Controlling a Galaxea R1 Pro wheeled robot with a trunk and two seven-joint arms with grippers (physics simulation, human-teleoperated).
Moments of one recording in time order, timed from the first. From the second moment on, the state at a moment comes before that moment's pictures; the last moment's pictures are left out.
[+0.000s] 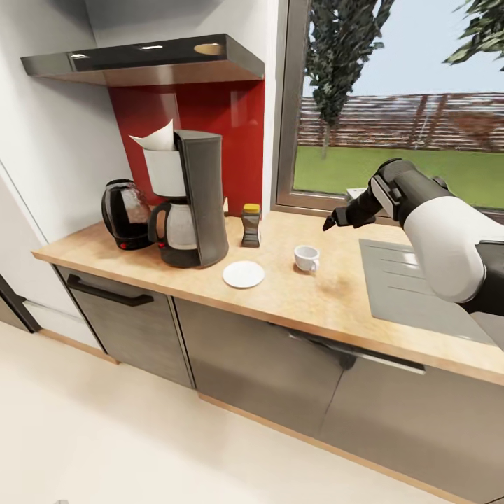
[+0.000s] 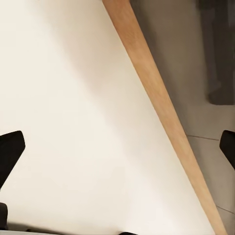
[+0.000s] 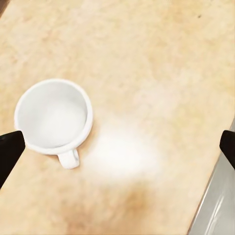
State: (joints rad) left arm -0.30 0.39 0.22 -0.03 0.58 0.11 -0.91; right arm -1.76 -0.08 -0.06 -0.20 0.45 1.00 0.50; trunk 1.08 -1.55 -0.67
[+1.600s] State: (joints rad) left arm -0.30 0.39 0.22 -0.03 0.58 0.11 -0.91; right arm -1.76 -0.07 0.02 -0.12 0.45 1.00 0.49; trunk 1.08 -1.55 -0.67
